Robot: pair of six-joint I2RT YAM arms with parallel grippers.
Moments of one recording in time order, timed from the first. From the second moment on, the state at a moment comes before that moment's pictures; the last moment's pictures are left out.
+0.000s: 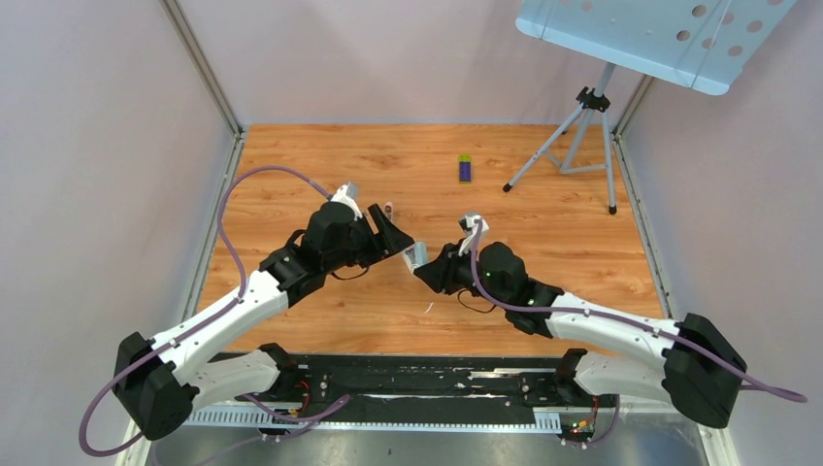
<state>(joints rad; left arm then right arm) -0.70 1.06 0.80 -0.23 0.01 -0.99 0.94 1.13 0.55 0.31 0.00 0.62</state>
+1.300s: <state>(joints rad) -0.70 1.18 0.84 -0.11 0.23 -0.93 0.94 0.90 0.43 0.38 0.10 0.37</state>
